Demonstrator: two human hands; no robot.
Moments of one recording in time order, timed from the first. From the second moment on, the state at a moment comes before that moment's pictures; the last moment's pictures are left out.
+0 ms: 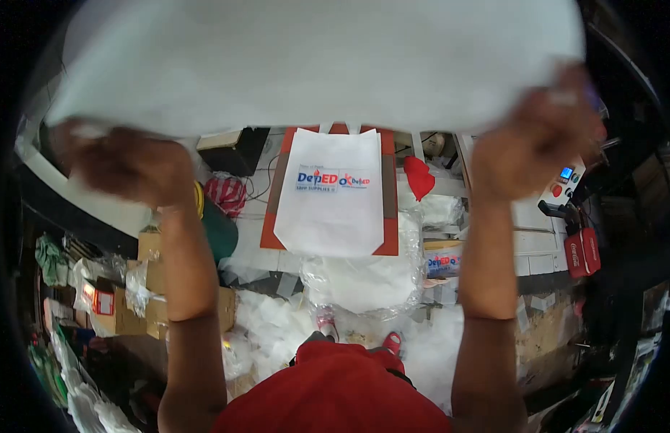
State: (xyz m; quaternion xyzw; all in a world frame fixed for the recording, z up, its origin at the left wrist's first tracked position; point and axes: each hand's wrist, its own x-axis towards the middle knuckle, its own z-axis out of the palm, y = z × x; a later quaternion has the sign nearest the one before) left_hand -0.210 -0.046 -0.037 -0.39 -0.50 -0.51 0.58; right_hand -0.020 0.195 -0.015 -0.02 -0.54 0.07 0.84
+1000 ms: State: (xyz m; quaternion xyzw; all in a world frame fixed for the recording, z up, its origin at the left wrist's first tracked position) left_hand -0.236 -0.231 -0.514 -0.15 -0.94 -0.29 0.10; right_hand 0.146 0.310 -0.560 -0.57 -0.72 0.26 0.31
